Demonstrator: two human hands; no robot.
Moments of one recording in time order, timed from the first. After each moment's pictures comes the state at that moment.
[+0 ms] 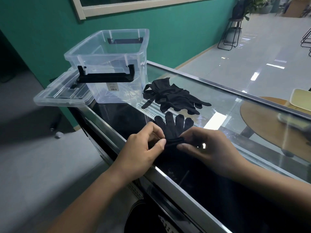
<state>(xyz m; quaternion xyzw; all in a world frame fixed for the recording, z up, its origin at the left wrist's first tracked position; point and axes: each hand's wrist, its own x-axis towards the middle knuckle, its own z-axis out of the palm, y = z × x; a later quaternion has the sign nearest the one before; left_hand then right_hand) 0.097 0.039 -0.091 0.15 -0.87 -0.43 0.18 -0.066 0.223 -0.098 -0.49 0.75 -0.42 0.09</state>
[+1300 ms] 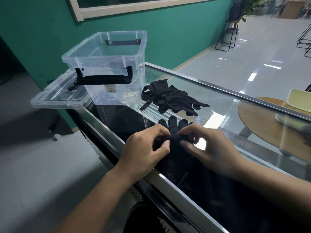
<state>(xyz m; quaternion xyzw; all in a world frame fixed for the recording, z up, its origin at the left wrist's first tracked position) 0.081 0.038 -0.101 0.11 -0.91 -0.32 0.25 -0.074 0.223 -0.098 -0.54 0.75 -0.39 0.01</state>
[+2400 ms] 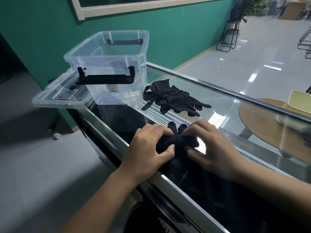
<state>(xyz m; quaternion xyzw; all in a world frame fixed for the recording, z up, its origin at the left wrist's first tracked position) 0.078 0.039 -0.106 0.10 -0.92 -0.26 0.27 -0.073 0.221 -0.097 -0.56 0.77 -0.30 -0.03</state>
